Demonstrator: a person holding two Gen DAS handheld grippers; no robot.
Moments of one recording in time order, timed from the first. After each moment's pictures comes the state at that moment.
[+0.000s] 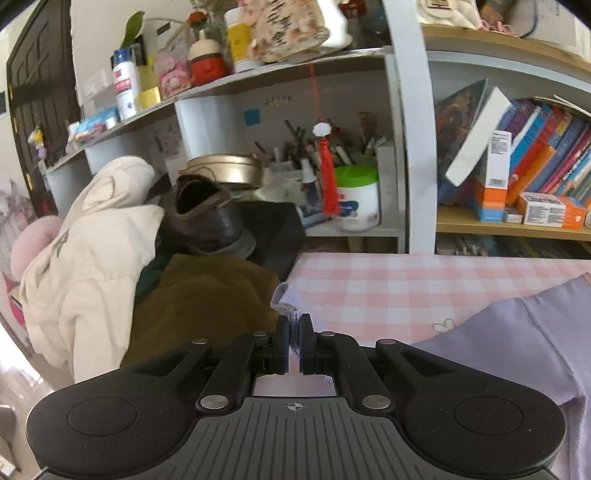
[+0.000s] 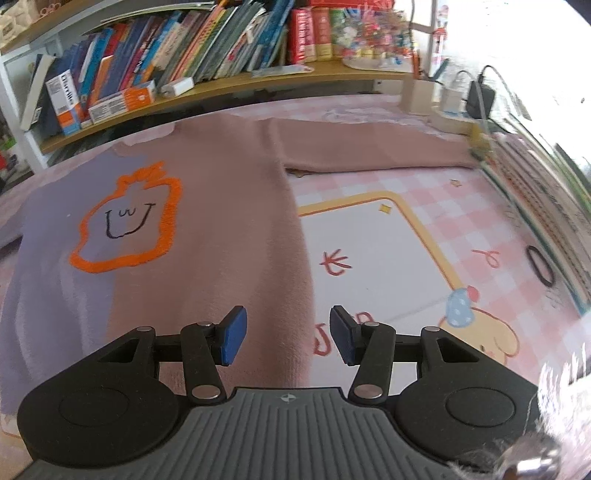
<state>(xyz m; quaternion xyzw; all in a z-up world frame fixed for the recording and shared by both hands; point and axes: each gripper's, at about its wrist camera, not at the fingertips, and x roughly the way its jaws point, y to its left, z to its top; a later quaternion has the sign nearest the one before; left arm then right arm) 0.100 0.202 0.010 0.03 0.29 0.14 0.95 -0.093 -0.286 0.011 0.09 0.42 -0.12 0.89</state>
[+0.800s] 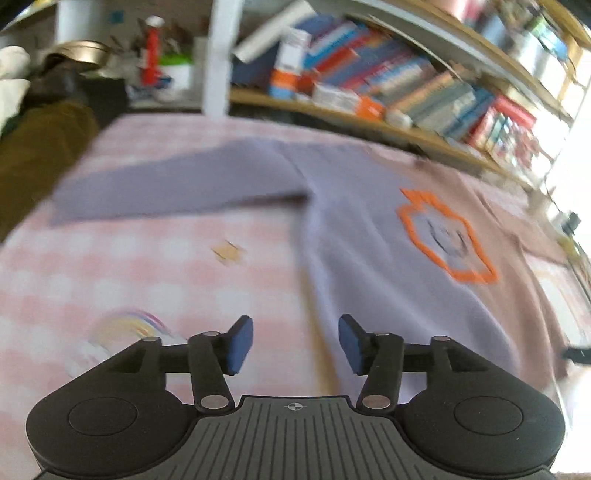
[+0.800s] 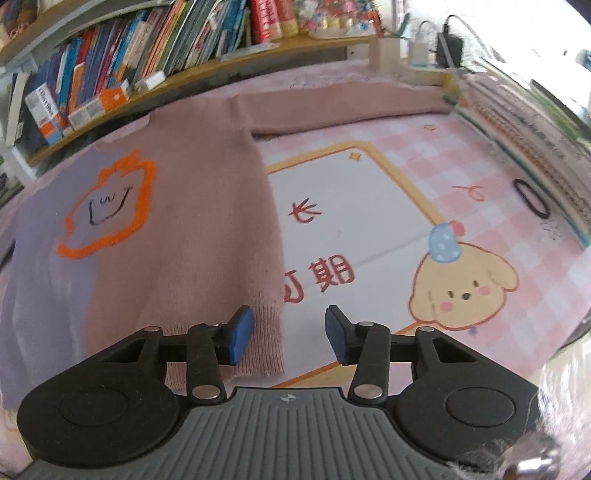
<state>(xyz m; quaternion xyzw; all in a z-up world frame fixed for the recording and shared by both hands) -0.040 0.068 -0.015 -0.07 0.42 -0.11 0.90 -0.120 -0.306 -0.015 0.15 0.44 -0.11 0.88</state>
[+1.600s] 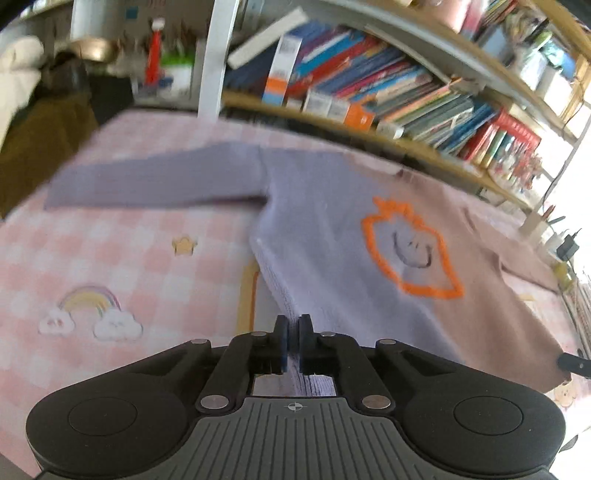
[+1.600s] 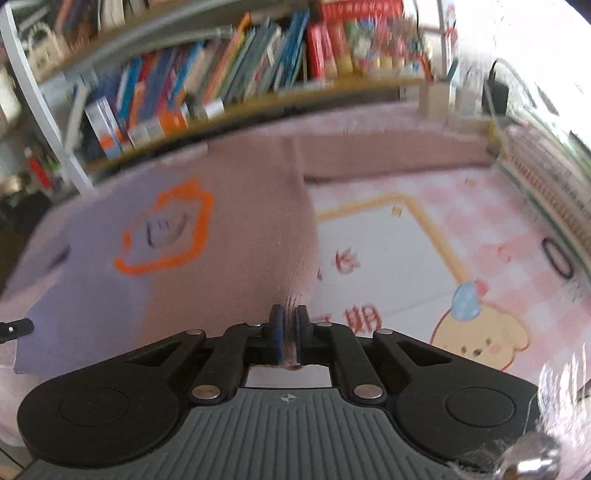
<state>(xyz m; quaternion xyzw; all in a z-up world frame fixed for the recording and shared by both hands) -0.059 0.024 0.011 -0.09 0.40 -0.07 0.91 -0.133 -0.316 0.032 0.14 0.39 -0.04 0.91</state>
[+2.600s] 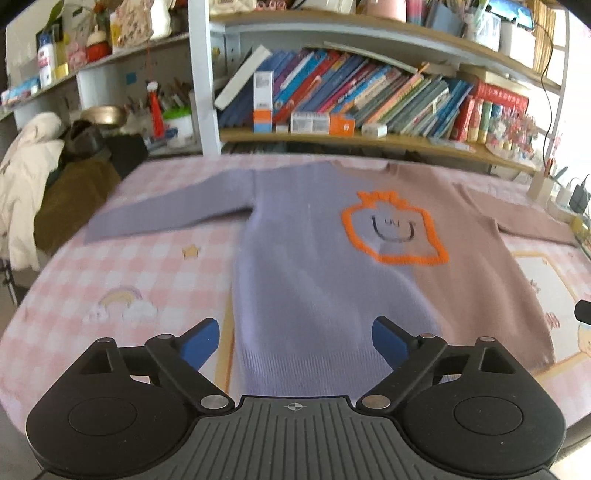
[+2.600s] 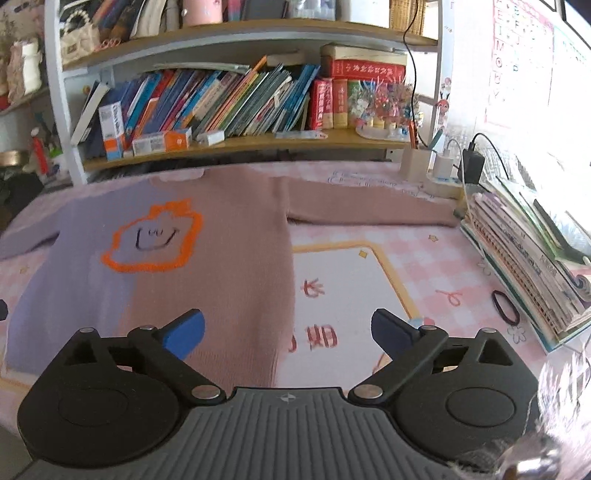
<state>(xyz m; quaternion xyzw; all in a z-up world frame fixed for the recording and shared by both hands) -0.128 -0.042 0.024 0.00 0.37 -0.01 0.93 -0.171 -0.304 0.038 0.03 0.33 -0.07 0.94</state>
